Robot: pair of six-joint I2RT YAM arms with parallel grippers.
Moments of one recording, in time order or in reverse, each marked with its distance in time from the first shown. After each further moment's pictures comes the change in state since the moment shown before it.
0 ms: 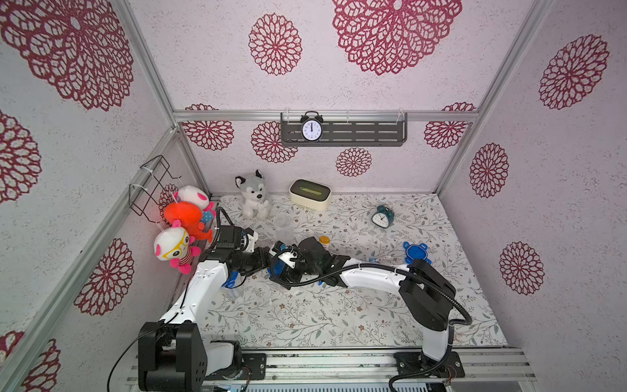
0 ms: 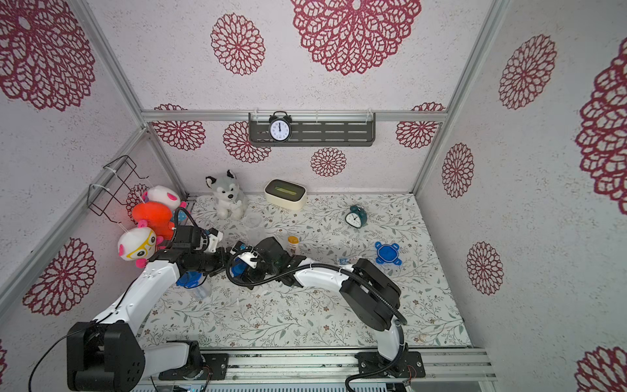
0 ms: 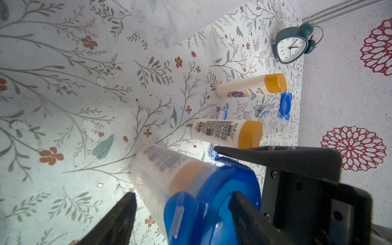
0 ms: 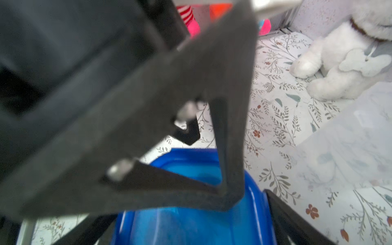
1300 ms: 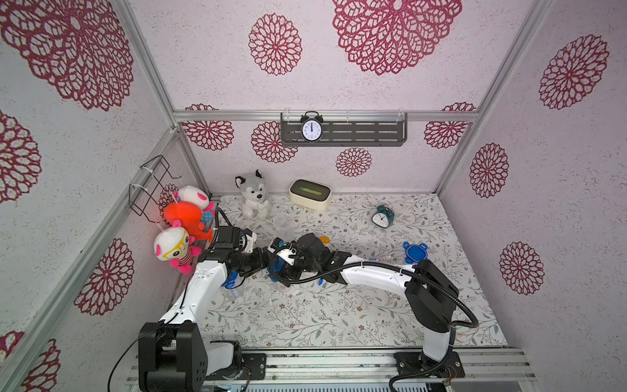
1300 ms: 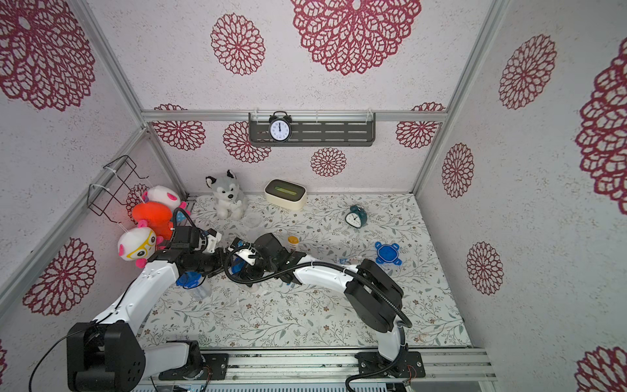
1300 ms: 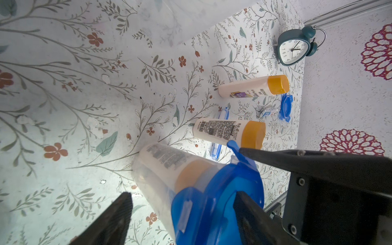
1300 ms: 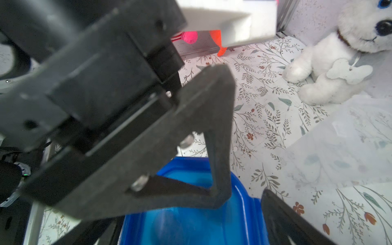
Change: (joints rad) left arm 0.018 -0.002 -0.003 -0.008 0.011 -0.006; right arm 0.000 -0.017 0.076 -0.090 0.014 -0.010
